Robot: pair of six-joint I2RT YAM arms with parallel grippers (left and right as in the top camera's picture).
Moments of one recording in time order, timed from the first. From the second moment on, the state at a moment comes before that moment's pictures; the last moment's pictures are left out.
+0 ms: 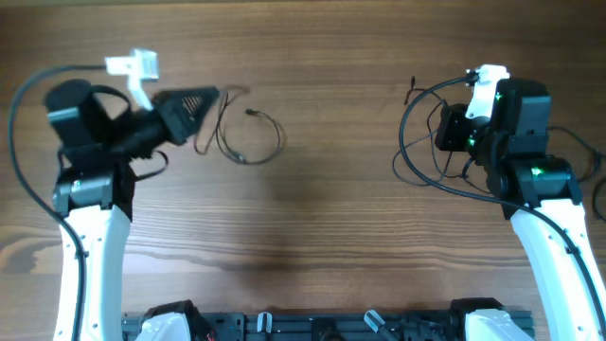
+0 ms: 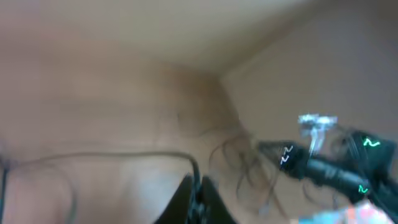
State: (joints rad) left arm 0.17 1.21 0.98 -0.26 1.01 -0.44; right arm 0.04 1.20 1.02 -0.57 -0.14 0.16
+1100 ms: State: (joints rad) left arm 0.07 1.20 0.97 -0.56 0.68 -0.44; right arm 0.01 1.23 1.02 0.16 0.21 0.03
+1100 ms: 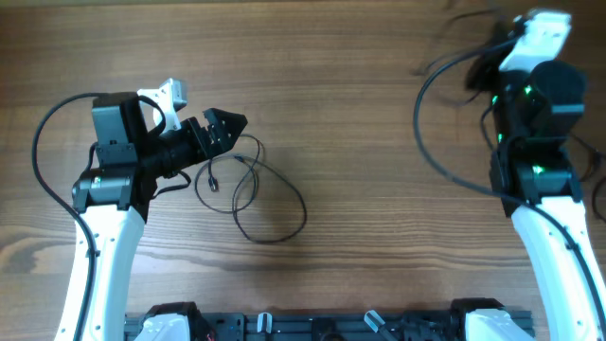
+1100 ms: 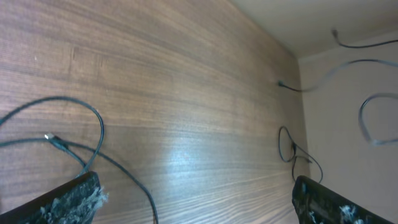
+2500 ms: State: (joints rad) left arm 0.07 1.20 0.97 -0.56 0.68 -0.44; right arm -0.41 1.96 1.38 0.02 0.06 0.16
